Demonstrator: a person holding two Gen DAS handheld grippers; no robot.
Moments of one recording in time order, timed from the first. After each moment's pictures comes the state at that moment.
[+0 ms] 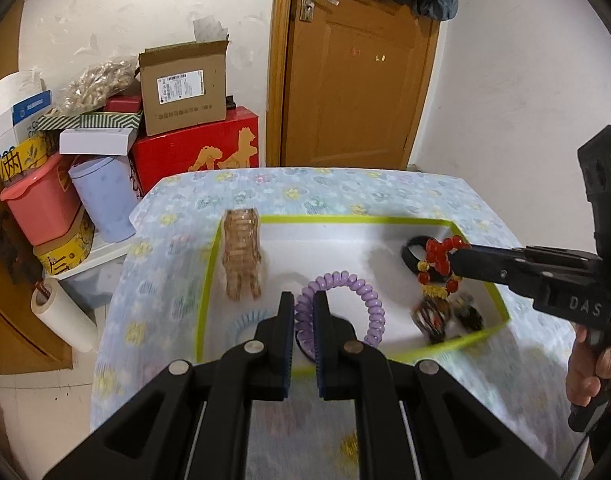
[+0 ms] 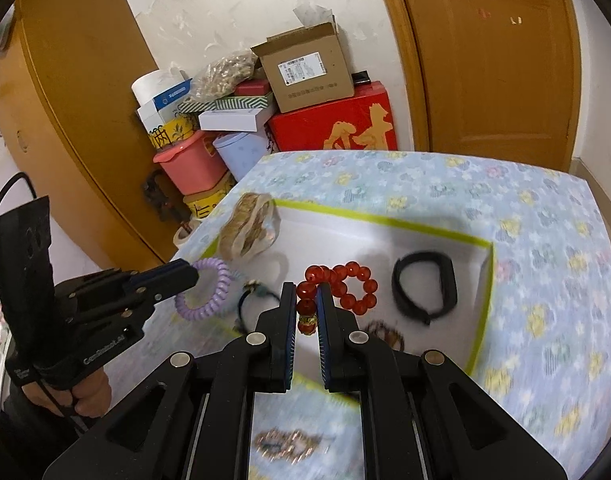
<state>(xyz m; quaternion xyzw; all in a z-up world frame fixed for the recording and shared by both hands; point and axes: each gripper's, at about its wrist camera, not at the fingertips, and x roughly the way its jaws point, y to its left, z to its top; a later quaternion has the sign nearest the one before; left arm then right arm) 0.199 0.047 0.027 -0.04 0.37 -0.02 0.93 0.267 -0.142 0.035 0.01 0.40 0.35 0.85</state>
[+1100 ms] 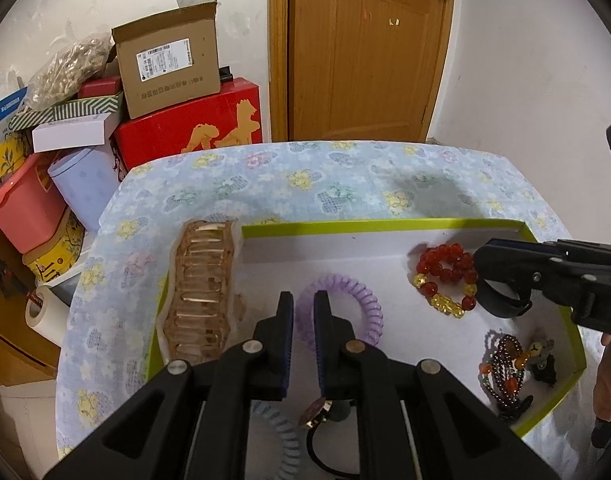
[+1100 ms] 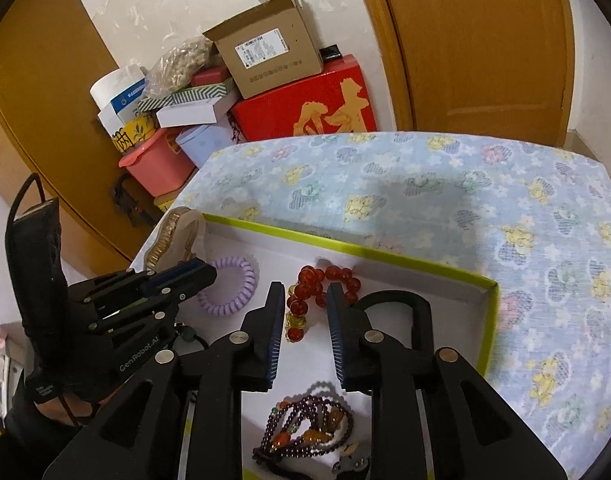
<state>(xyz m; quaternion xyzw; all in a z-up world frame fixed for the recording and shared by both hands) 0.283 0.040 -0.021 -0.02 0.41 -0.01 0.91 0.341 -0.141 -0.003 0.03 0.45 0.32 0.84</state>
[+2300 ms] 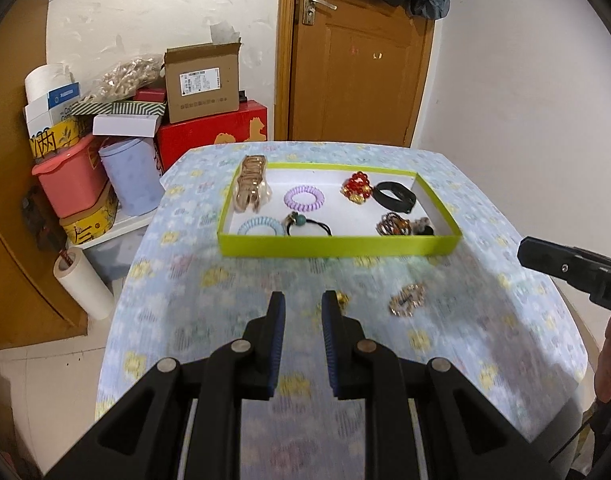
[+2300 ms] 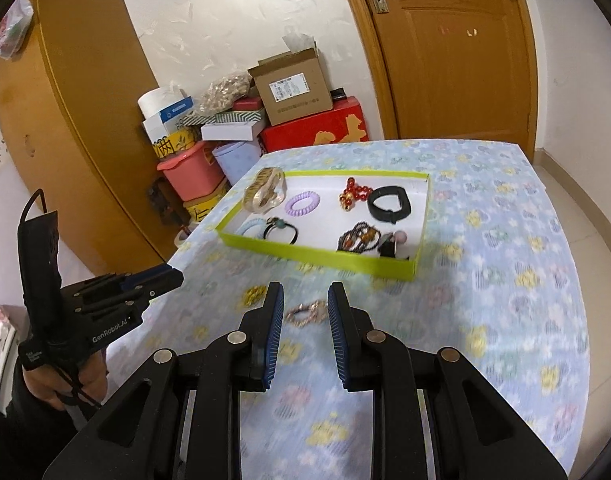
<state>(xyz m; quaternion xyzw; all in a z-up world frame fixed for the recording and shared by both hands) 0.066 0.032 0.032 -0.04 0.37 -0.01 0.93 0.123 -0.207 0.054 0.04 0.38 0.31 0.87</state>
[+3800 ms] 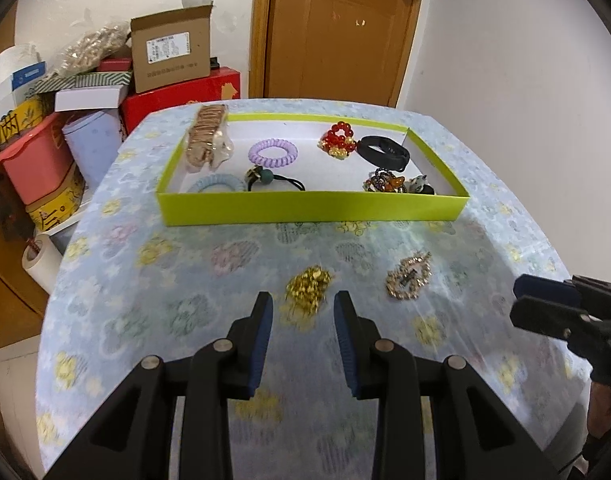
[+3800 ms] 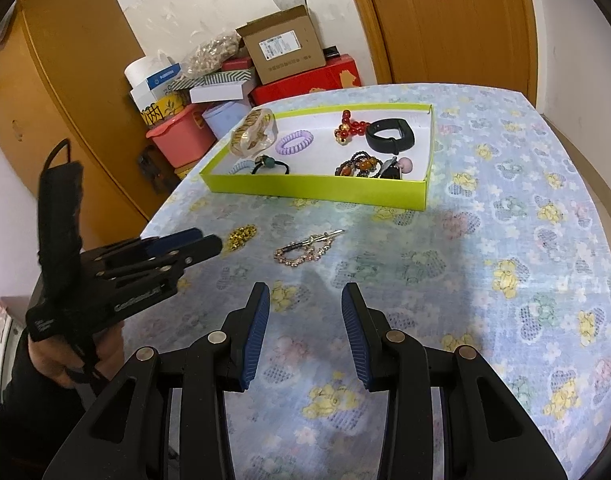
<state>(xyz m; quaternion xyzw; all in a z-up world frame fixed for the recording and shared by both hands) 0.109 0.018 -0.022 -0.04 0.41 -0.05 0.91 0.119 -0.198 0.001 0.03 0.43 0.29 0.85</state>
